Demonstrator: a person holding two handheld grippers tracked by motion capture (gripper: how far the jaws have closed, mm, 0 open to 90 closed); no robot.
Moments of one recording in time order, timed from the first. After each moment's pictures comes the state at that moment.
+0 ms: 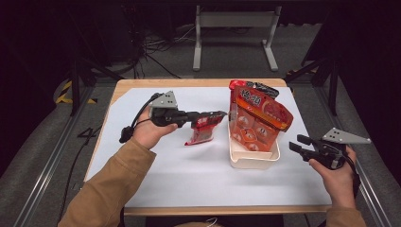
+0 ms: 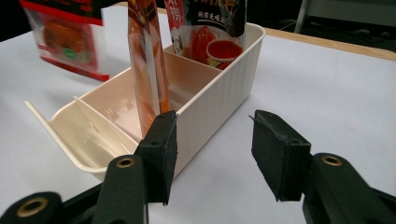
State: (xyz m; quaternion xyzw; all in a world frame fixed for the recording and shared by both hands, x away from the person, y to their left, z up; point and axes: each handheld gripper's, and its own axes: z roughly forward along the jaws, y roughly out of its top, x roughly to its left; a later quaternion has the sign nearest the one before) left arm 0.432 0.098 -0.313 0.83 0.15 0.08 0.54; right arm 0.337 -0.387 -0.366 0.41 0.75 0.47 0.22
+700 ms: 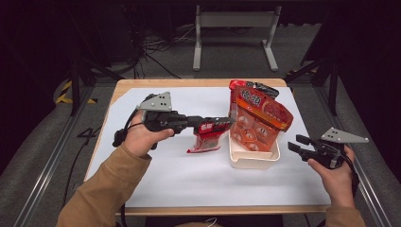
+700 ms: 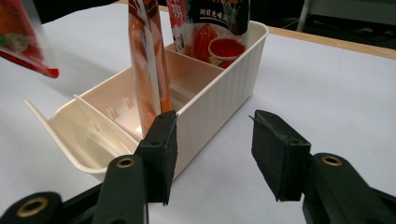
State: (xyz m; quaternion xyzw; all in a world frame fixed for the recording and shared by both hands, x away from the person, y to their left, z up) left arm 0.396 0.098 -0.281 0.81 0.11 0.04 0.57; right arm 0.339 -0.385 -0.368 0.41 0.75 0.47 0.22
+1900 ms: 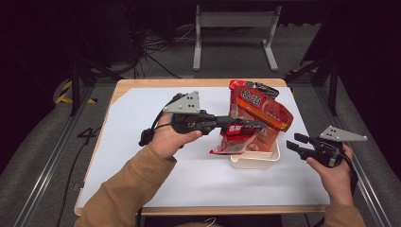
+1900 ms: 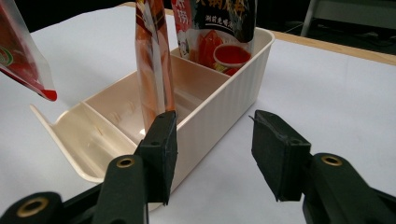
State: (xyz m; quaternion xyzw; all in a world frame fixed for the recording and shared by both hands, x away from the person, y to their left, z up) left arm 0.388 0.034 -0.270 0.79 0.05 0.04 0.61; right arm 0.343 -0.382 -0.365 0.40 0.76 0.47 0.22
